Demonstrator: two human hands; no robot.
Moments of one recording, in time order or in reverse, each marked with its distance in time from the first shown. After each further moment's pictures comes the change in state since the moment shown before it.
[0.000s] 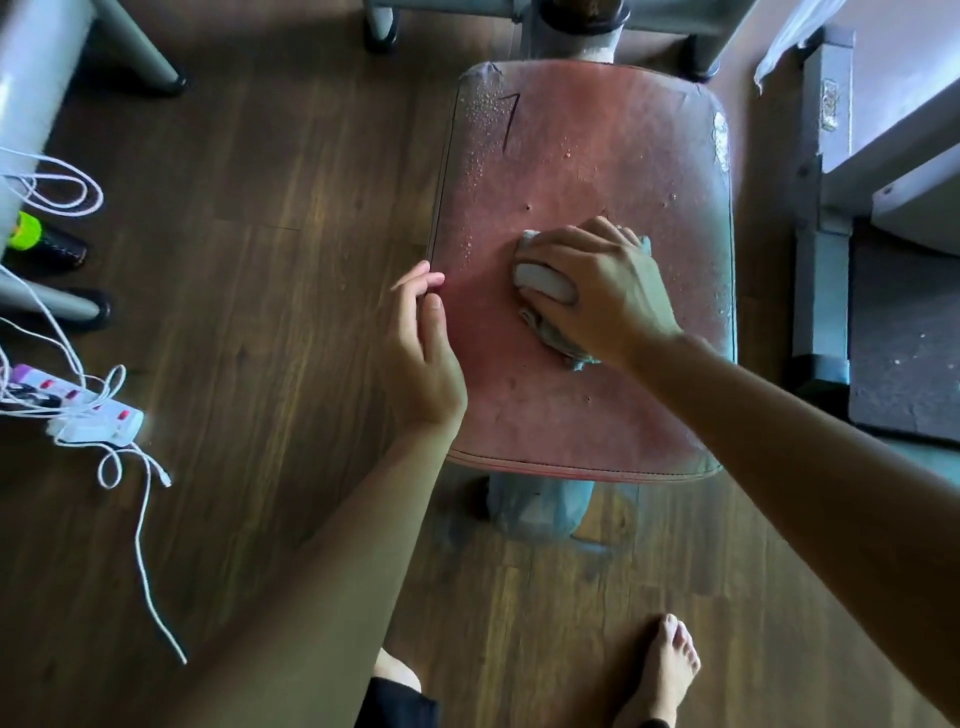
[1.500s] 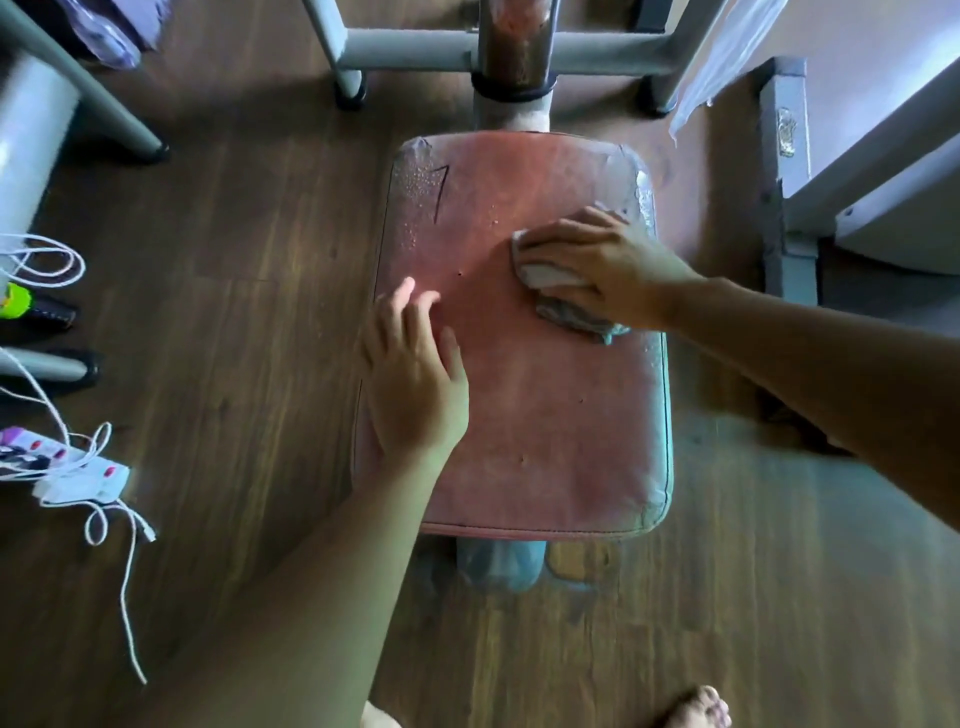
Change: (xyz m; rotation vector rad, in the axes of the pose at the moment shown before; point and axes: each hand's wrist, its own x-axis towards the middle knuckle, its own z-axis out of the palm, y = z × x) left_hand 0.018 0.029 0.052 0.748 -0.183 0.209; right_hand 0.037 0.113 -0.043 -0.013 -0.209 -0.333
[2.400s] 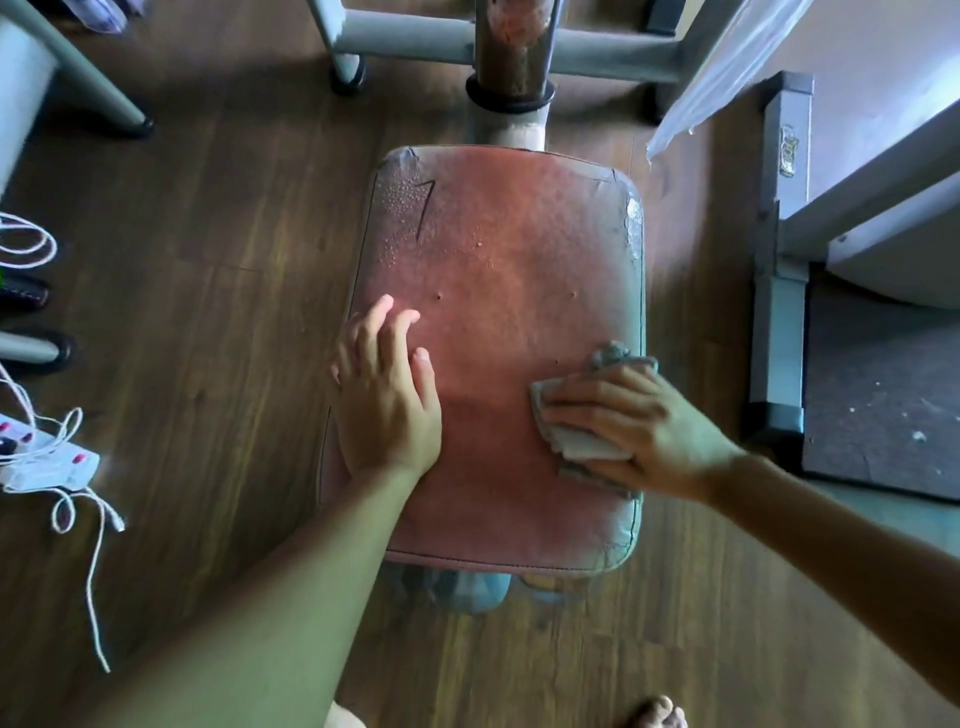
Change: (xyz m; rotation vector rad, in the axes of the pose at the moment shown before) left_hand 0.000 0.004 0.001 0.116 0.001 -0.018; right_hand -0.099 -0.049 0.003 0.202 0.062 -0.036
